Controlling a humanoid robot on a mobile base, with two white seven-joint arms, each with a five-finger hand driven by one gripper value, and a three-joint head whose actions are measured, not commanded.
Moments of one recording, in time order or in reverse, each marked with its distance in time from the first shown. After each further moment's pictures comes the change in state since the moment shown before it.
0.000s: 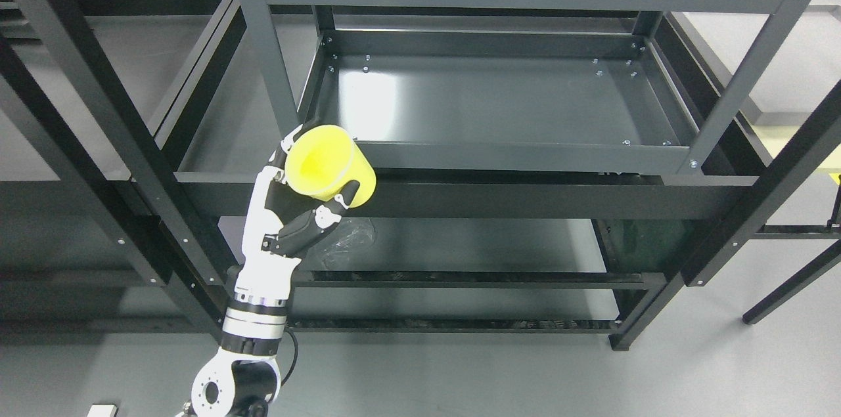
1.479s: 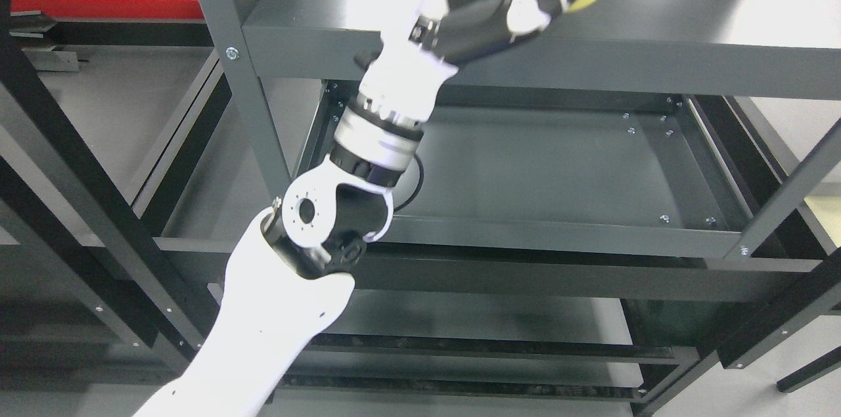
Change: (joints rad) left arm -0.722 0.000 -0.376 0.006 0.166 0.223 0.214; right arm 0.000 0.000 0.000 0.000 0.000 -0.002 0.002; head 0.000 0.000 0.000
